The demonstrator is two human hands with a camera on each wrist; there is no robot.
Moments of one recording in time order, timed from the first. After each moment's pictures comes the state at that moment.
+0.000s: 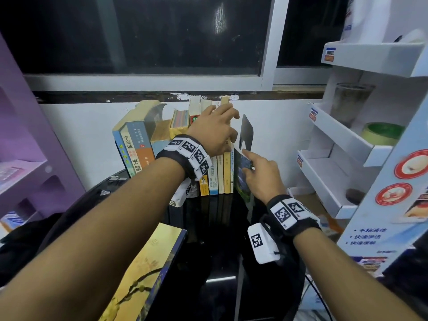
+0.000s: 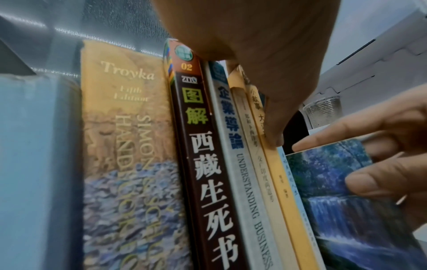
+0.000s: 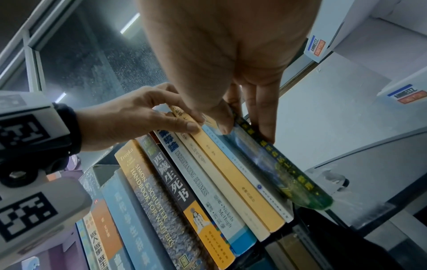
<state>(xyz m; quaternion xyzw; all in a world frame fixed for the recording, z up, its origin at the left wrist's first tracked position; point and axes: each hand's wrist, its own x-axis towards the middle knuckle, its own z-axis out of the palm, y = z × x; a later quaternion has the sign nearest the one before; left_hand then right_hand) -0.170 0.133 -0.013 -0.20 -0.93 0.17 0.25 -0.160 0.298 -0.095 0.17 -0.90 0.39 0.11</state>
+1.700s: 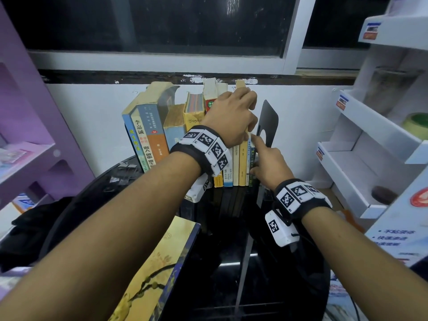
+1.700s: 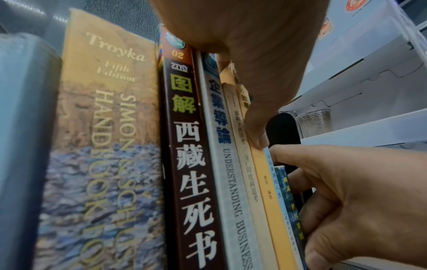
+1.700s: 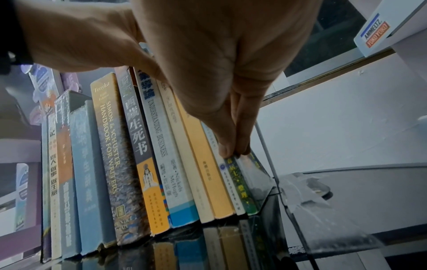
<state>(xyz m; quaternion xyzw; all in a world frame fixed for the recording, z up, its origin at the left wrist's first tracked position) -0.174 0.128 -0.020 -0.17 -0.93 0.16 0.28 -0.206 0.271 -0.116 0.25 -0.92 0.28 0.07</state>
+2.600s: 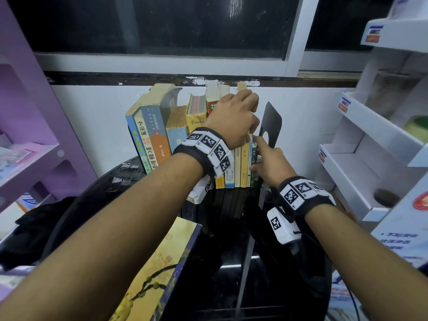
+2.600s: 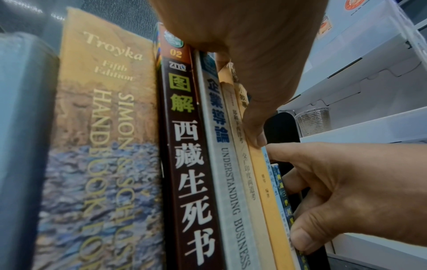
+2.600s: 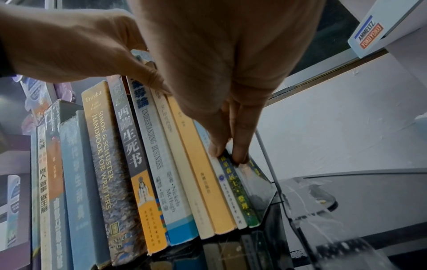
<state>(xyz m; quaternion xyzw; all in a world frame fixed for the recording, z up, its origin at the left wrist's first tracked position) -0.172 0.130 -0.020 -0.16 -0.93 0.15 0.28 -0.214 0.272 -0.113 0.24 -0.92 0.31 0.03</state>
